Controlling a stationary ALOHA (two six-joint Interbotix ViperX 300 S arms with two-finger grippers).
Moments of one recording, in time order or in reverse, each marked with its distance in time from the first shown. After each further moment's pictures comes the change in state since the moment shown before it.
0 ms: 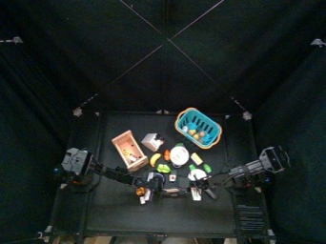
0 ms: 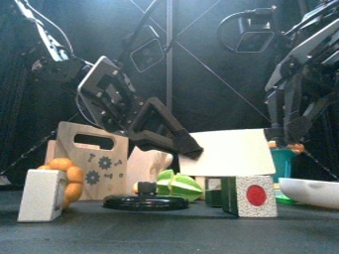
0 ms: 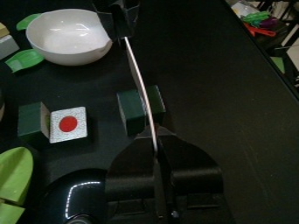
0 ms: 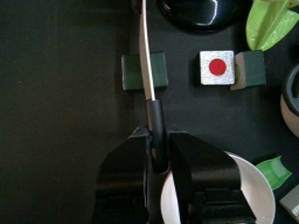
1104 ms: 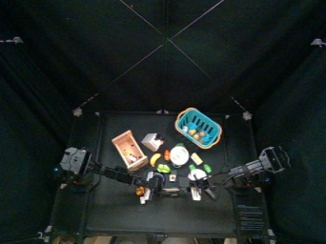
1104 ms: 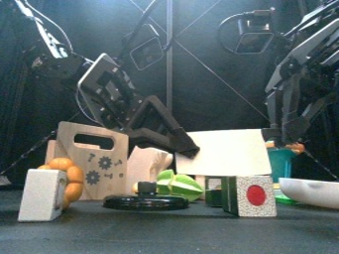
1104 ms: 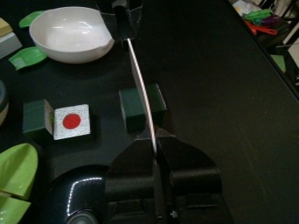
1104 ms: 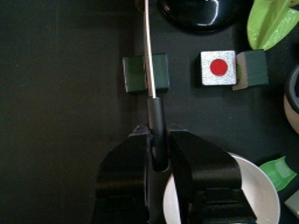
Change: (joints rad) left arm 0.000 -0.008 0.006 0.005 0.006 0.002; right arm -0.002 -0.005 0.008 0.018 -0.025 0.000
